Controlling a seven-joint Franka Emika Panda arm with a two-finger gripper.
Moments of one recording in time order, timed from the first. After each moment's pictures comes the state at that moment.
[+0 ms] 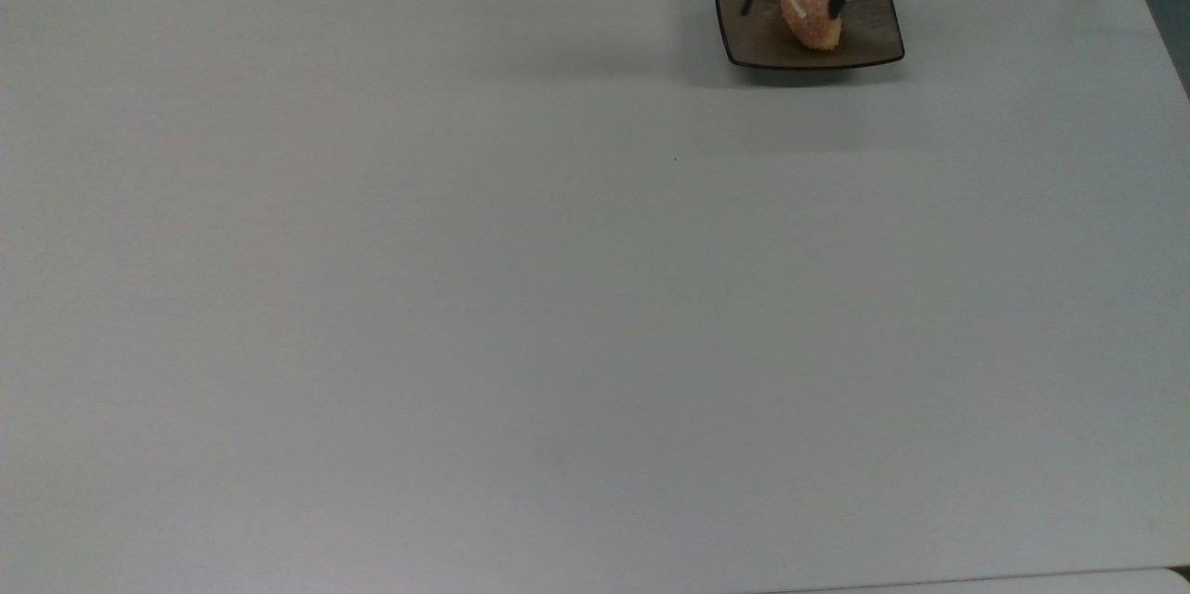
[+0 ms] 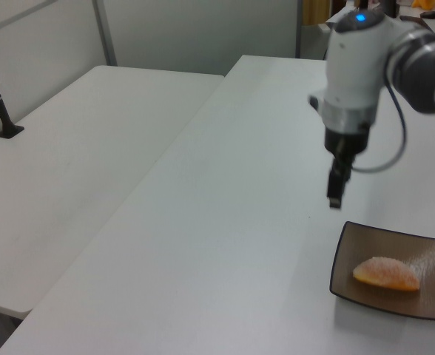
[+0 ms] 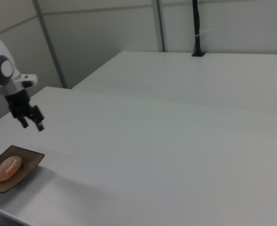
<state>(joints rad) 0.21 0.07 0.44 -1.91 -0.10 1.94 0.60</state>
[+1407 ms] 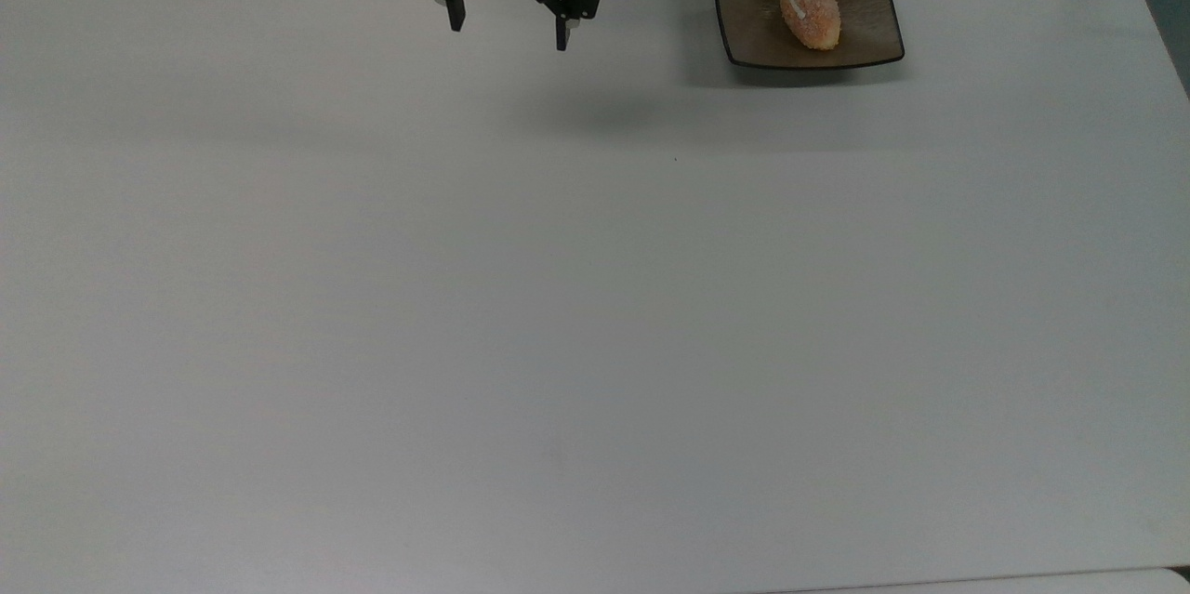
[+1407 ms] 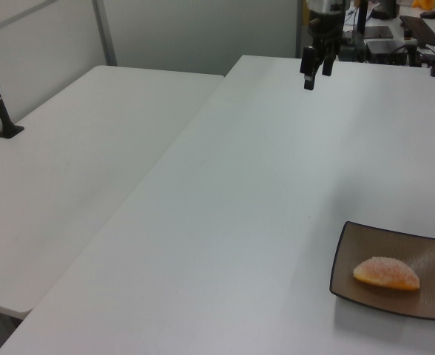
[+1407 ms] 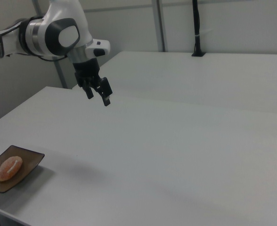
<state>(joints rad) 0.18 0.05 -0.06 -1.69 -0.01 1.82 0.27</state>
